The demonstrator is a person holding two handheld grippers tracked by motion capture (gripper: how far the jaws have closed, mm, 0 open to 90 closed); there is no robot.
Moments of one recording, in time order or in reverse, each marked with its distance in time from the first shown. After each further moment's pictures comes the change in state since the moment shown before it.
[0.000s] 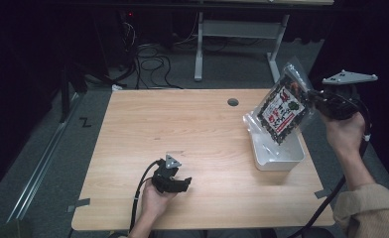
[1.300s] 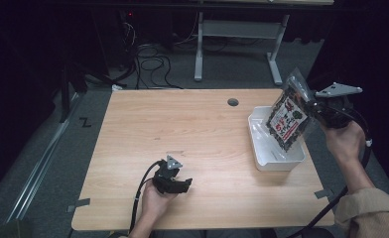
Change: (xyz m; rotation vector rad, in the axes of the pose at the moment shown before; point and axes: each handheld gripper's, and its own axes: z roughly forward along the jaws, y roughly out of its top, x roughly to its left) left arm -0.002 -0.001 0.001 0.007 0.004 0.011; right arm 0.002 -0.030 0.021 0.075 -0.051 -0.097
